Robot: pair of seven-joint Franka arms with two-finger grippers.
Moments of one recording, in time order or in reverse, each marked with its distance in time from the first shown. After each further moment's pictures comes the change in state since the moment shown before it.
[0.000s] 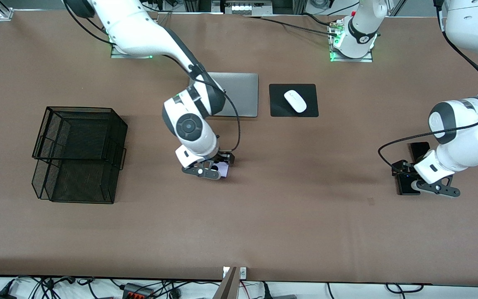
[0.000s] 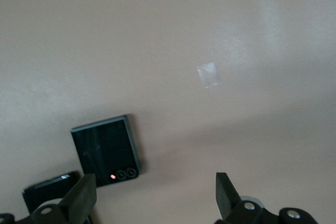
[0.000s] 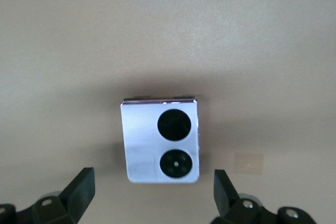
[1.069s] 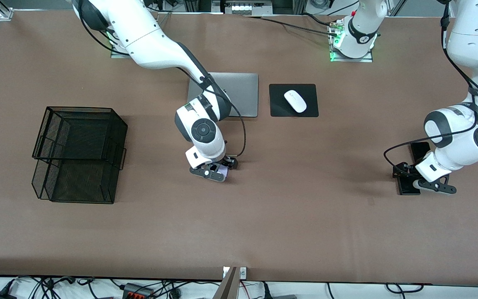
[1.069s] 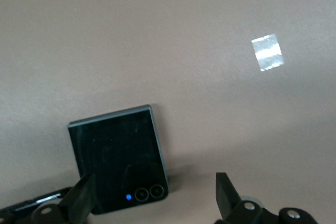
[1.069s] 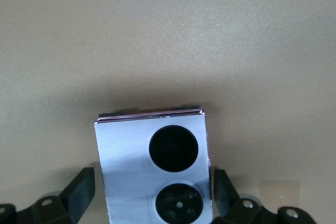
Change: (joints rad) left arm 0.145 0.115 -0.075 -0.073 -0.067 0.219 0.093; right arm 0.020 0.086 -0.004 0.010 -0.053 0.085 0.081
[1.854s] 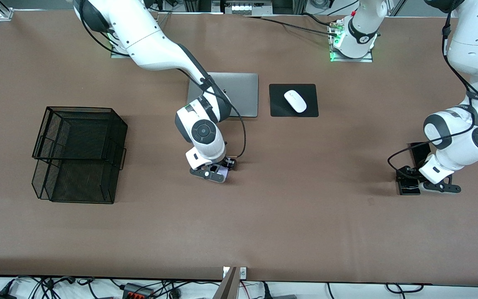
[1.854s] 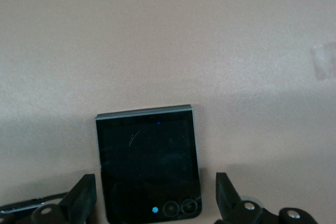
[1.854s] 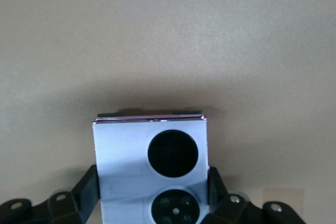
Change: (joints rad) left arm 0.038 0.050 -0.008 0.001 -0.002 0.074 -0.101; right arm -0.001 0.010 -0.004 0.022 -0.002 0.004 -0.001
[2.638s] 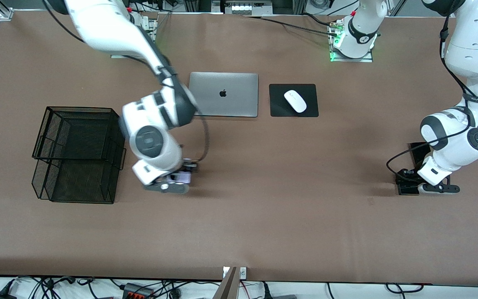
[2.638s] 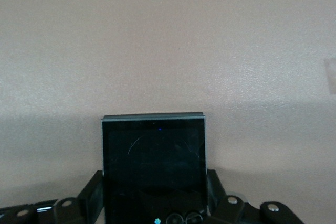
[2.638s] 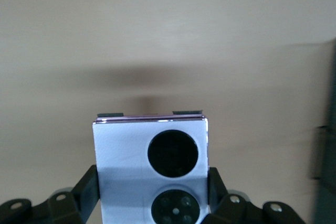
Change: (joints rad) left arm -0.001 0.020 -0.001 0.001 0.000 0.043 -0.025; right arm -0.185 -0.207 -0.054 0.075 -0.009 -0.439 -0.444
